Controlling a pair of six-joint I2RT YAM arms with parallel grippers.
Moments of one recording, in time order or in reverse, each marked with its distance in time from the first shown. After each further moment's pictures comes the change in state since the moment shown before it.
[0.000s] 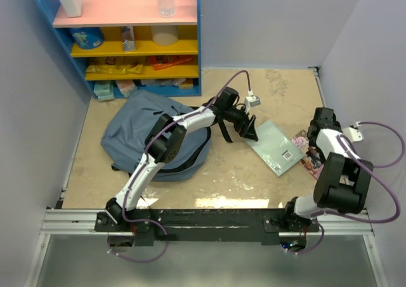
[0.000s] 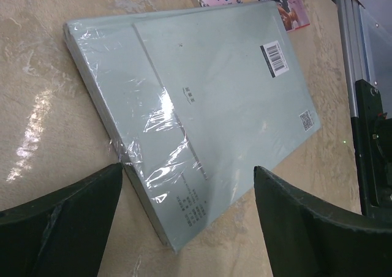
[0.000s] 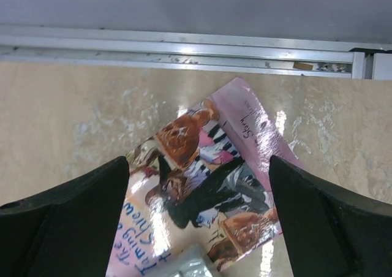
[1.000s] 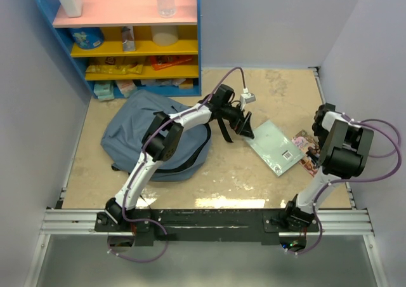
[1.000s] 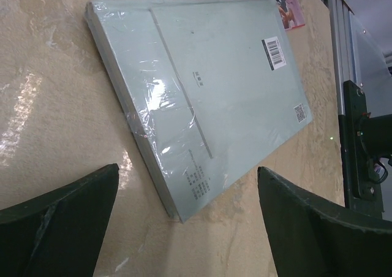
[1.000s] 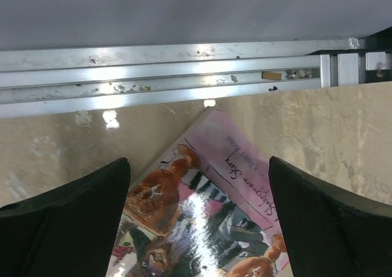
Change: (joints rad) left arm 0.037 -0.010 0.000 -0.049 0.041 -0.019; right arm -0.093 0.425 0.308 -0.267 0.052 0.108
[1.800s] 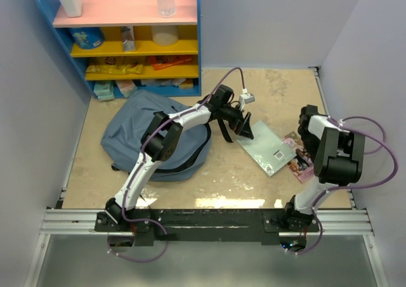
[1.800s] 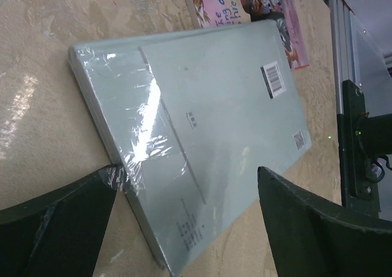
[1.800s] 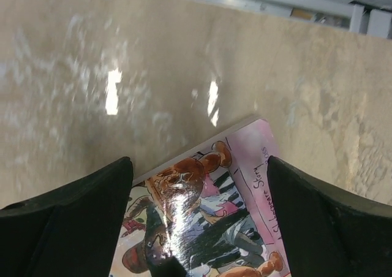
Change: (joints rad) left arm 0.002 -0.023 -0.037 0.009 -0.006 -0.013; right arm 0.153 -0.119 -0.144 0.033 -0.048 -0.023
